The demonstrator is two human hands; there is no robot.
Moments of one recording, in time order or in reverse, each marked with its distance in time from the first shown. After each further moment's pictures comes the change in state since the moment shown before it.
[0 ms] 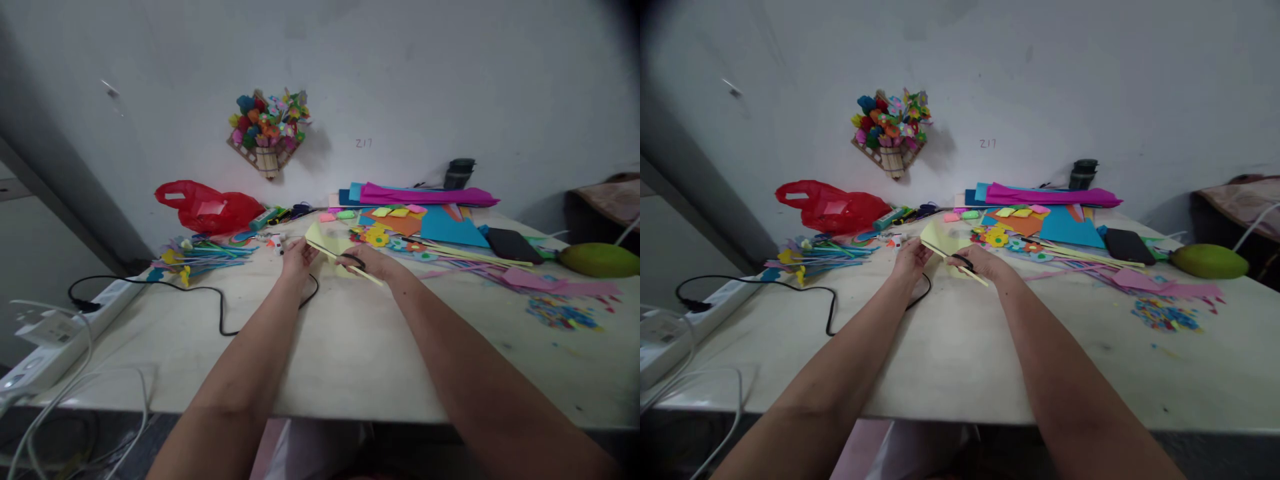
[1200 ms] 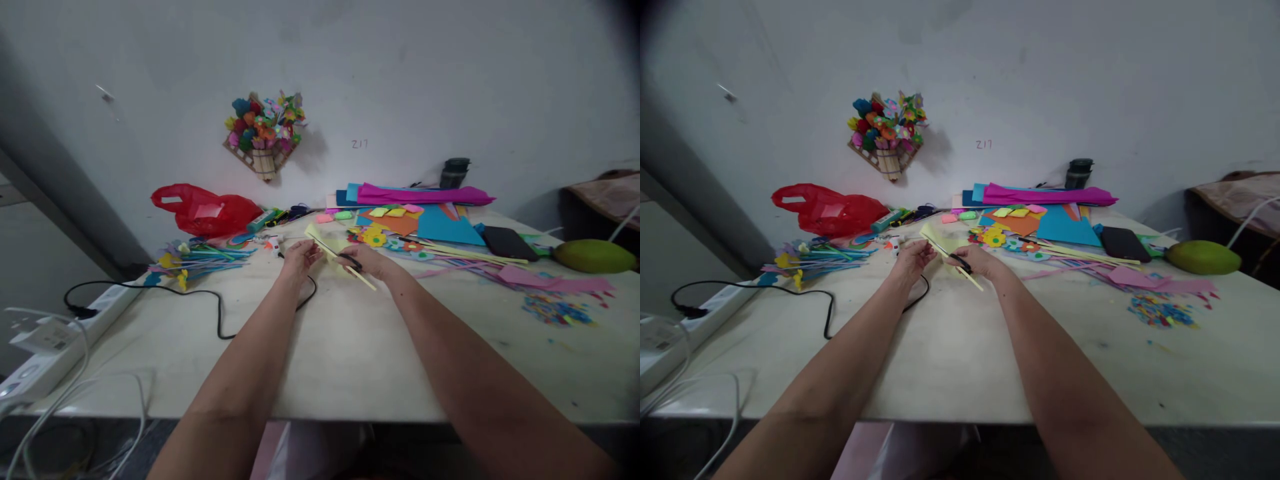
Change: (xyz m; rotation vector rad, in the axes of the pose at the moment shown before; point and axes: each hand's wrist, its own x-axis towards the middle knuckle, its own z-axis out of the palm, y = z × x) left_hand -0.004 0.003 0.005 0.122 -0.139 -0.048; right_hand 0.005 0.010 0.001 0.119 0.038 -0.021
